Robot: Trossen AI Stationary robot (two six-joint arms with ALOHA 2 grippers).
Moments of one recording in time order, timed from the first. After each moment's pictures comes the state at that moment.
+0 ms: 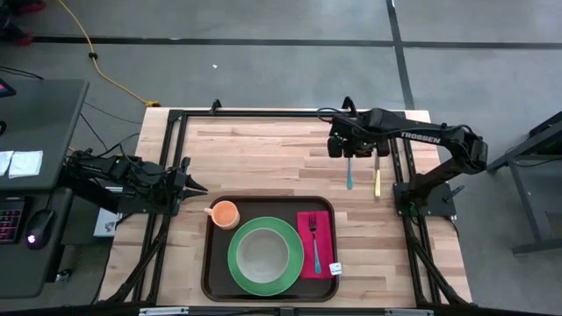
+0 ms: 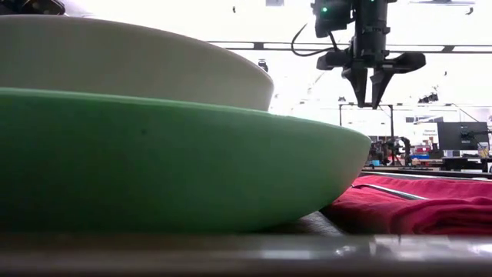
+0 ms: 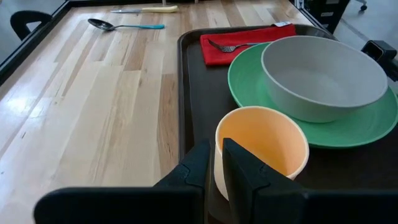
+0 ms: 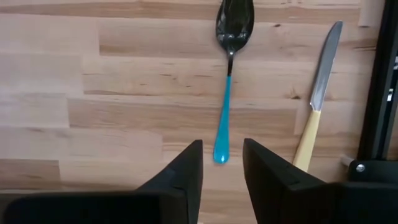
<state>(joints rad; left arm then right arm) -0.27 0.11 0.38 -0.71 -0.19 -0.06 -0.36 1.45 1.25 -1.27 0.15 1.19</state>
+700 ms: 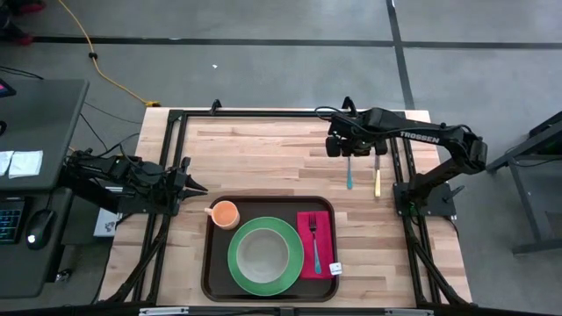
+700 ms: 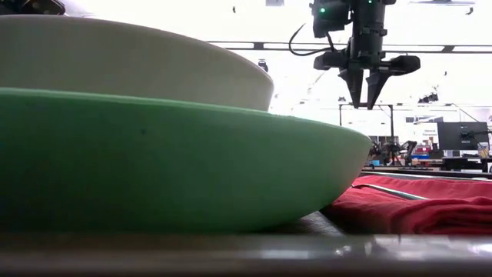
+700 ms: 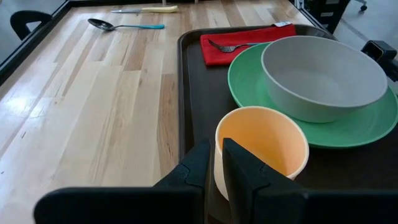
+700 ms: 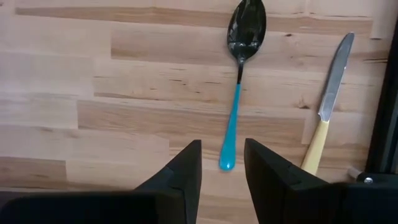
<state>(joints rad) -0.27 0.11 0.38 -0.71 -0.19 -0.06 -0.37 1.45 1.25 -1.24 0.15 1.15</state>
